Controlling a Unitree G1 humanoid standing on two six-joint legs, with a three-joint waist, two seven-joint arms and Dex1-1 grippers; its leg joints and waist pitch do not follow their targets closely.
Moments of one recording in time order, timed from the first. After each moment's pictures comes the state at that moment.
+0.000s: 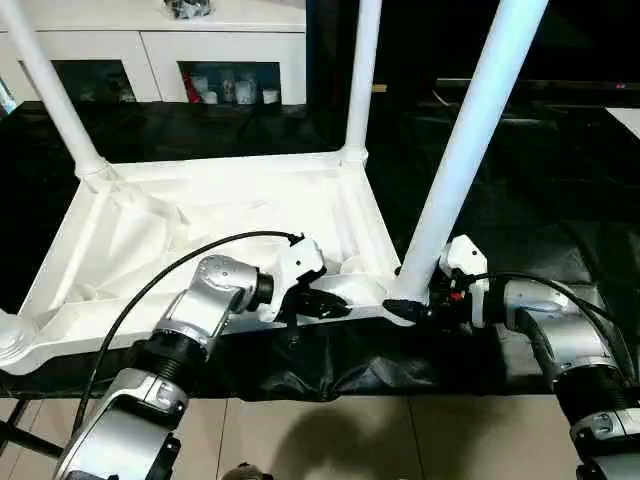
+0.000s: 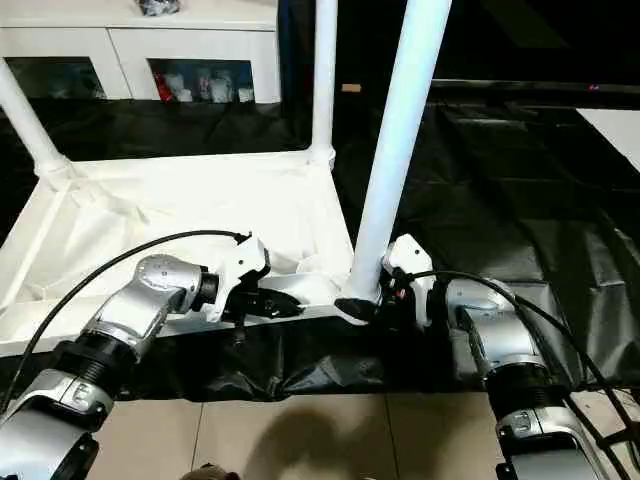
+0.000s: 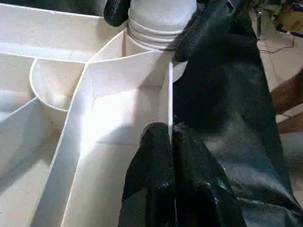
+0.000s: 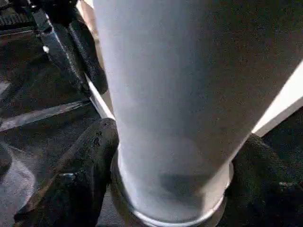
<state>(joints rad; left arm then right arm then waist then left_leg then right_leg) -0.62 0.24 -0.27 0.61 0.01 0.18 -1.22 -0.47 -0.42 0.10 0.62 0.11 0.01 1.17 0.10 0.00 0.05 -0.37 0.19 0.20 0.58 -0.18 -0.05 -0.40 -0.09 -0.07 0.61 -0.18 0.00</state>
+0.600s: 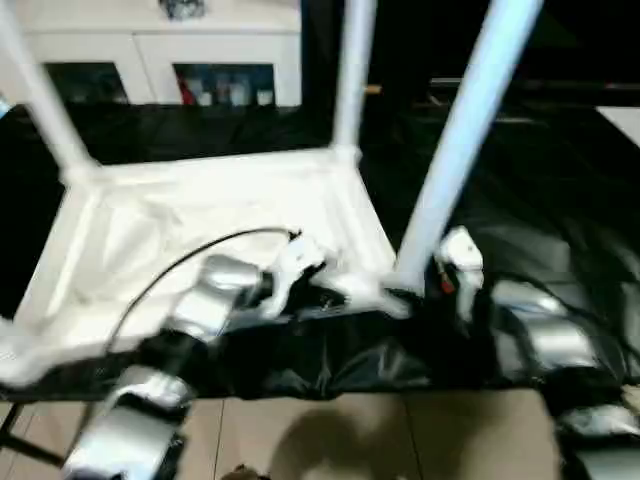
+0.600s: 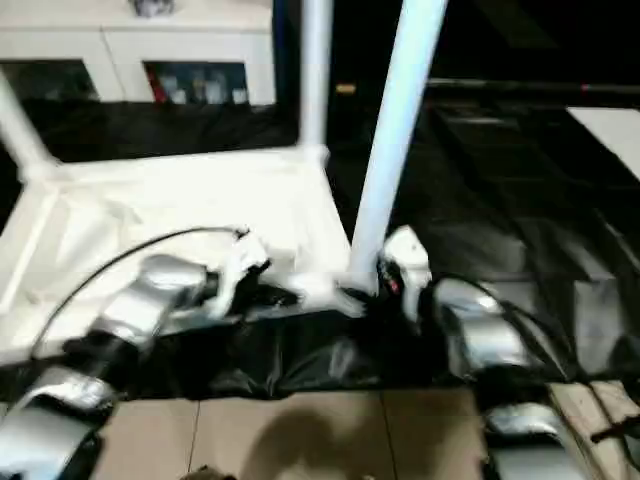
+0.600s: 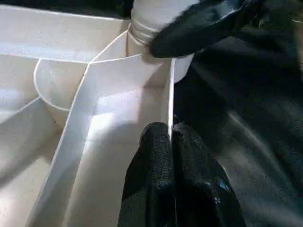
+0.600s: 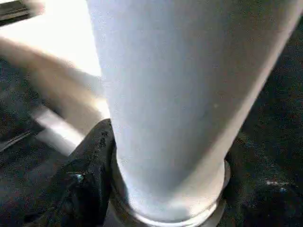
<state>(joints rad) -0.66 0.15 -0.24 0.68 0.06 0.22 -0.99 -0.53 -0.28 0.00 0.75 0.10 0.01 0.79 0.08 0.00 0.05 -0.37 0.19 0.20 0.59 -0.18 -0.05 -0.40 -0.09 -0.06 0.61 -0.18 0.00</state>
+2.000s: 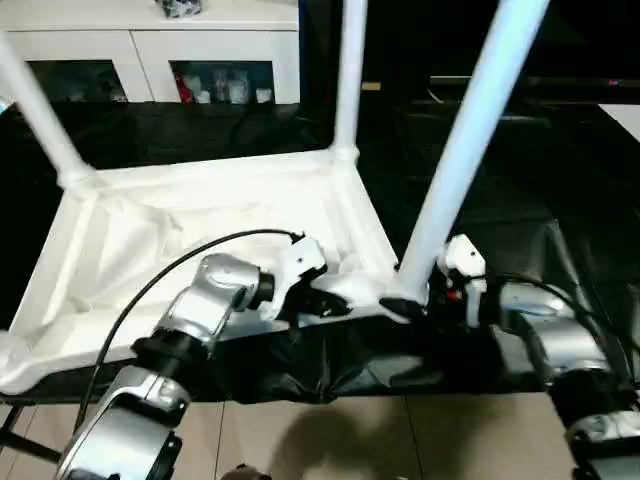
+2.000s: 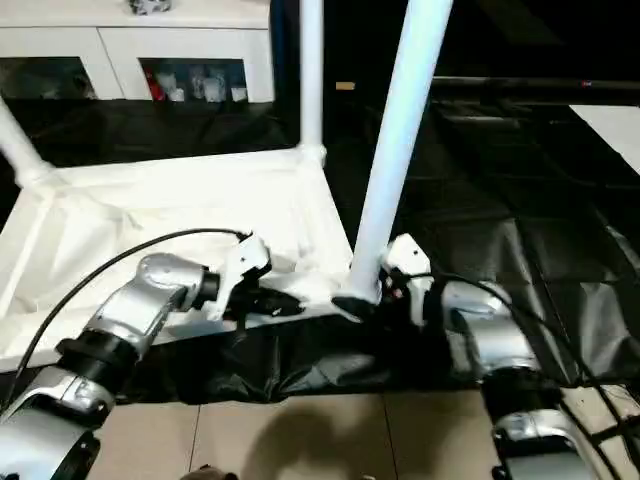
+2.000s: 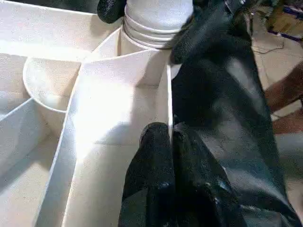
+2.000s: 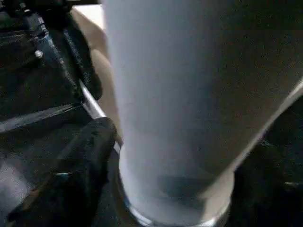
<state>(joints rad) -0.62 0.24 -0.28 0.60 0.01 0.22 -1.23 -0.46 -0.40 0.09 0.62 0.12 -0.01 1.15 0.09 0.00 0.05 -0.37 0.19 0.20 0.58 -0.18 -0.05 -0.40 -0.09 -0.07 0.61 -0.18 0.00</state>
